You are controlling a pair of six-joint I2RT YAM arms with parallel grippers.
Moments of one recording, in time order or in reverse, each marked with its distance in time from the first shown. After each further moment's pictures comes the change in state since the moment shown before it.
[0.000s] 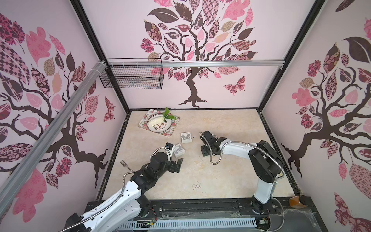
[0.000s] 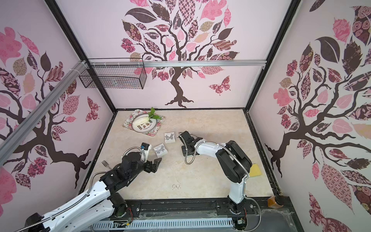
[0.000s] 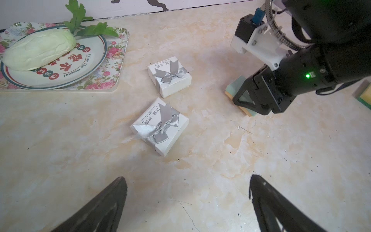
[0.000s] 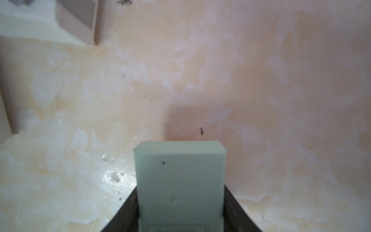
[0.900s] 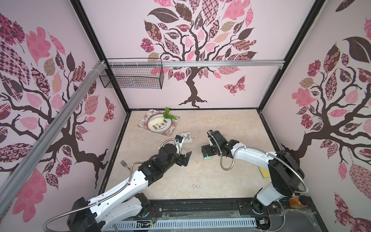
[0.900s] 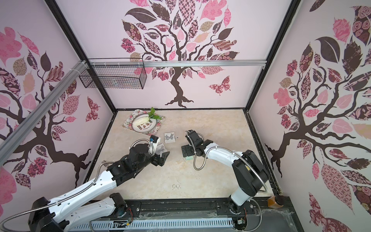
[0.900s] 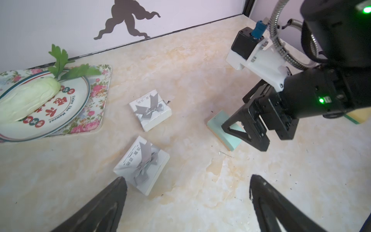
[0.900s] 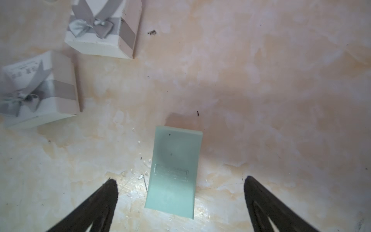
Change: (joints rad) left arm -0.082 0.159 0.169 0.016 -0.039 0.039; right arm 0.006 -0.204 -0.154 0.056 -0.077 -0.018
